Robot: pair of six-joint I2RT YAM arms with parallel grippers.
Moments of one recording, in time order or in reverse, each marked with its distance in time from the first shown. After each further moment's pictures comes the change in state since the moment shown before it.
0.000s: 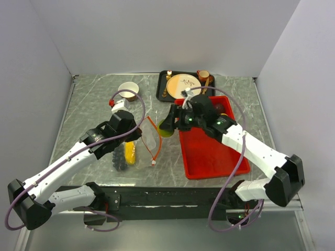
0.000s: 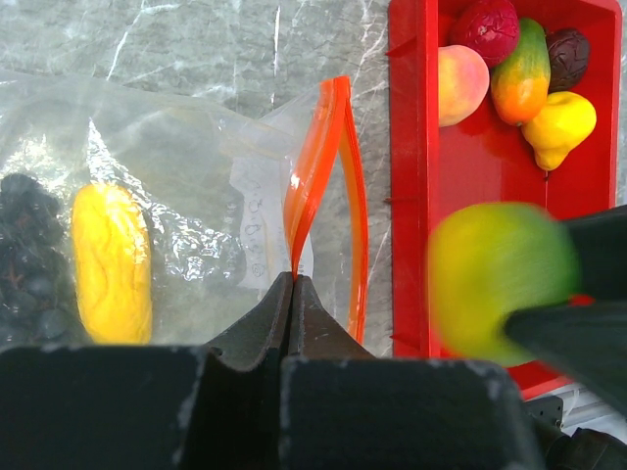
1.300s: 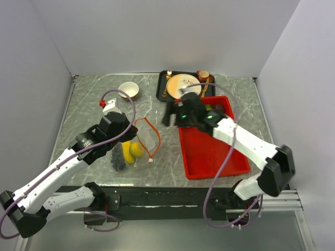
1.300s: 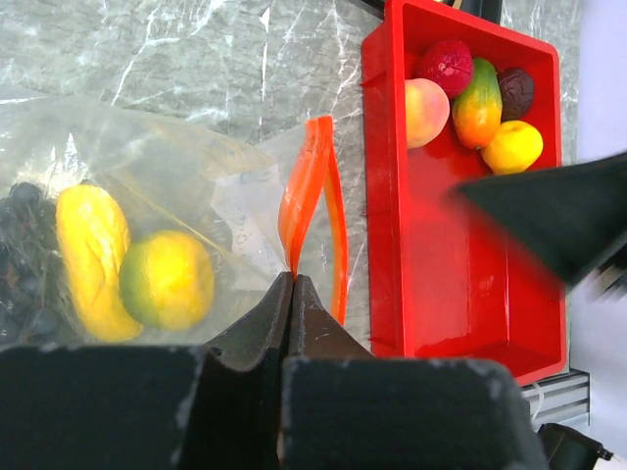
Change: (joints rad) left arm 0.000 -0.105 0.011 -0.031 -0.027 -0.018; right arm 0.069 0.145 0.141 -0.145 0.315 -0.037
